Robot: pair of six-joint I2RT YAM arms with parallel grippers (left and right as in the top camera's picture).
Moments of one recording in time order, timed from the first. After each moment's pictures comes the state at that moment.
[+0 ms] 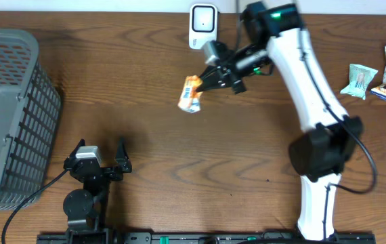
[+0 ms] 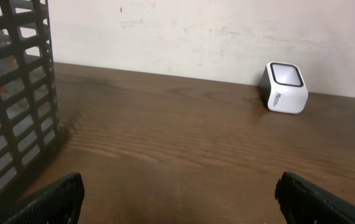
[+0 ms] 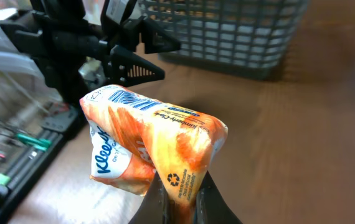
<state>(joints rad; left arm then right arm) 0.06 0.02 0.03 -0.13 0.06 -0.11 0.31 2.19 2.28 -1.70 -1.15 -1.61</state>
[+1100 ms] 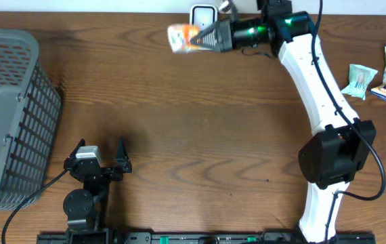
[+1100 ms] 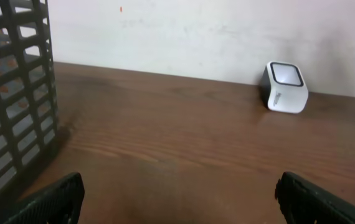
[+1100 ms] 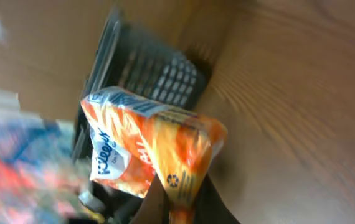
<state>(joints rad) 0.06 0.02 0.03 -0.13 0.06 -0.11 0.26 2.12 2.09 -0.76 -1.09 0.41</state>
